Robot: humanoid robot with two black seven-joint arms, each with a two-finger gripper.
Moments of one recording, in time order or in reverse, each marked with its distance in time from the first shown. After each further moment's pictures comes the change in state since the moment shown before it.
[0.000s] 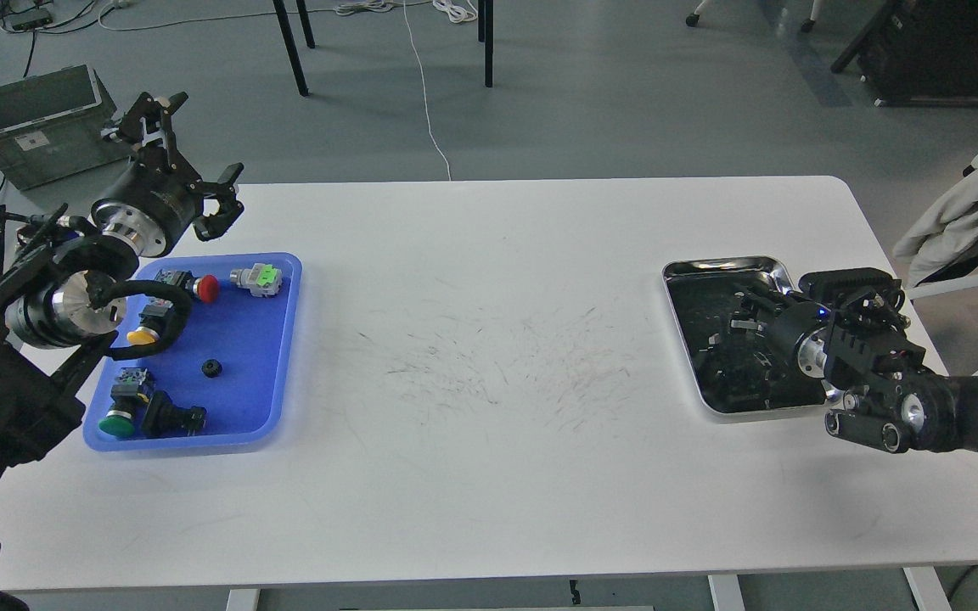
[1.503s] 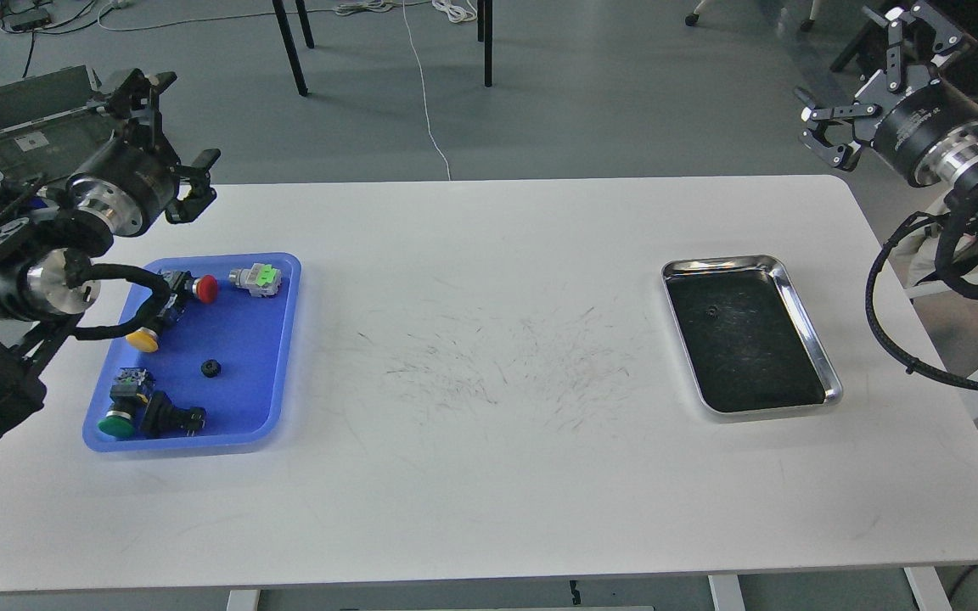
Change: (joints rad) left arm -0.075 0.105 0.106 -0.015 0.105 0.027 0.022; right arm -0.132 -0.355 1.306 0.156 1.039 0.860 -0.024
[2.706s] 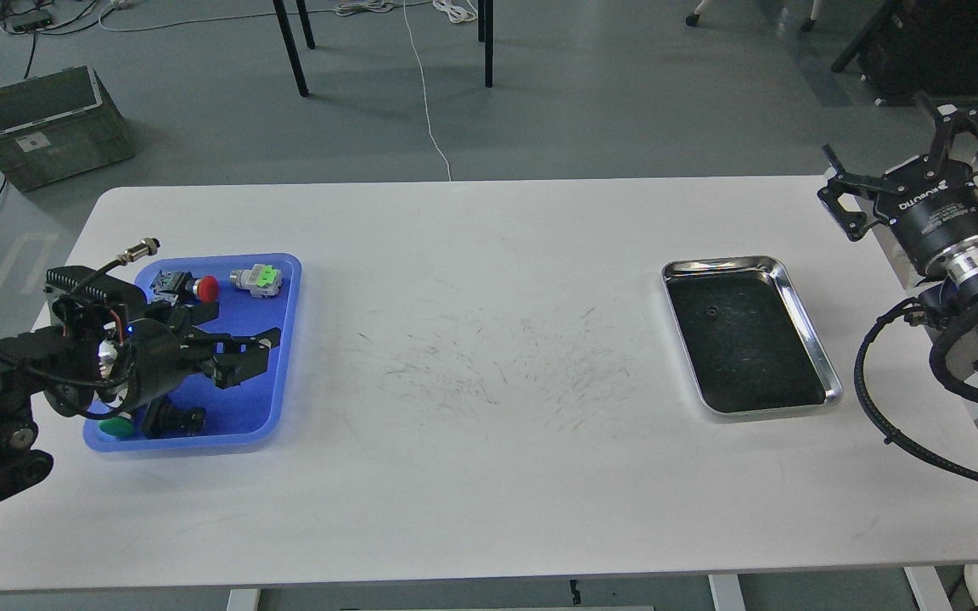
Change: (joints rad) left arm 0.048 0.321 0.601 -0.428 1.458 0.116 0.044; right arm -0.352 0.053 0.353 0.074 0.055 0.093 0.028
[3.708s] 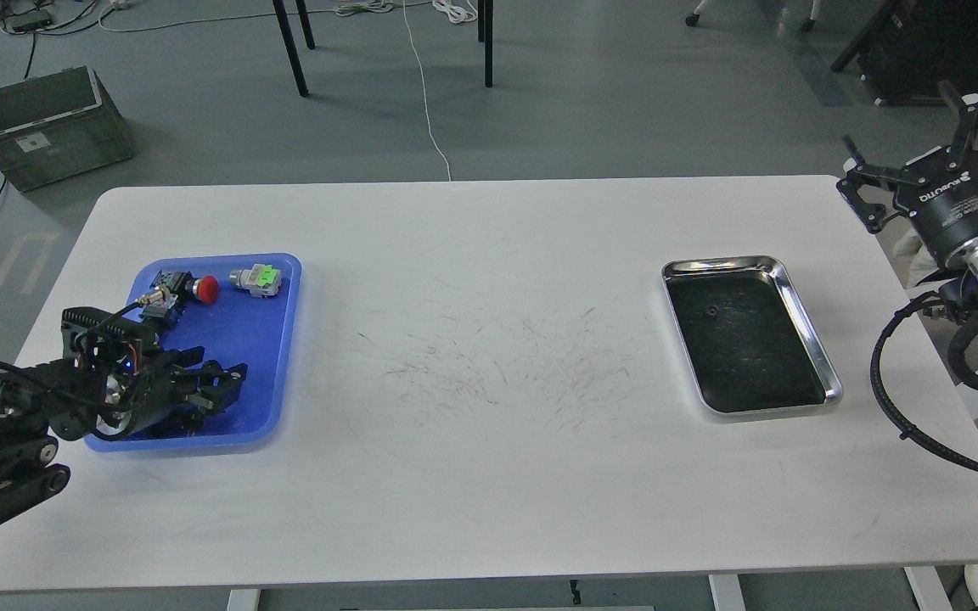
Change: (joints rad) left arm 0.015 -0.124 0.082 0.299 0.013 -0.004 -0.067; right arm 0.006 -0.028 0.002 0.005 -0.004 0.008 0.000
